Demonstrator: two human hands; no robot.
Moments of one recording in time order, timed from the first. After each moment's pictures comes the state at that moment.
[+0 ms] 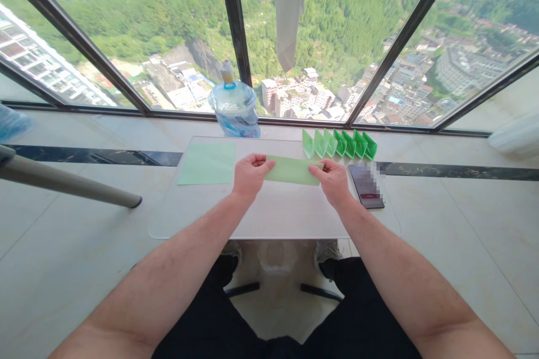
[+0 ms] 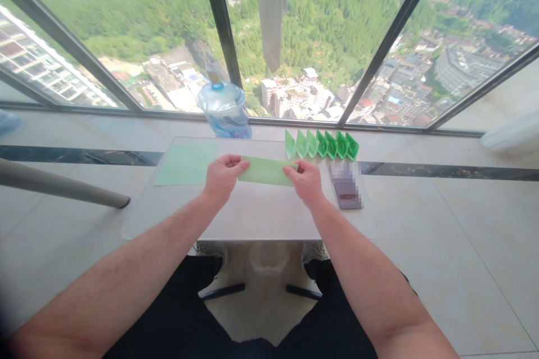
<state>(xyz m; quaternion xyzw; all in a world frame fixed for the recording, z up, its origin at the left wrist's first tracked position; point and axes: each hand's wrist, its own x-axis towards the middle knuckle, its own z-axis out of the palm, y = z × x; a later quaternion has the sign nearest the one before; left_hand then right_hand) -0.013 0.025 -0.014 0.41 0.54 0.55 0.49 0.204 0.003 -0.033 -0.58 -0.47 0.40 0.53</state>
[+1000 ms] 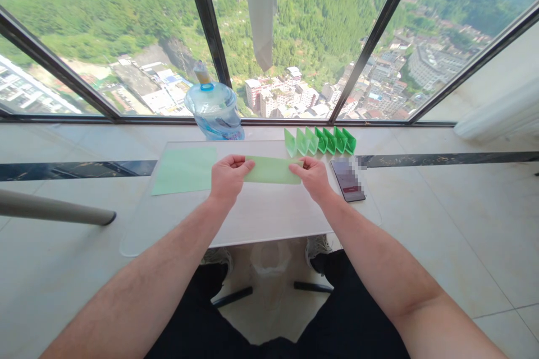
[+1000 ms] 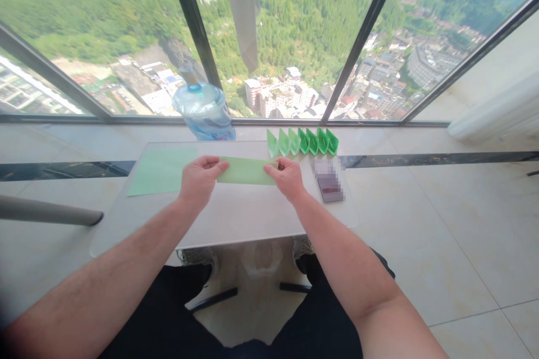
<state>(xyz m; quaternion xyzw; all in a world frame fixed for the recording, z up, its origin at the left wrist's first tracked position) -0.010 0.026 -0.004 0.41 0.56 0.55 0.47 0.203 0.004 -0.023 -0.57 -0.48 0.42 0.52</state>
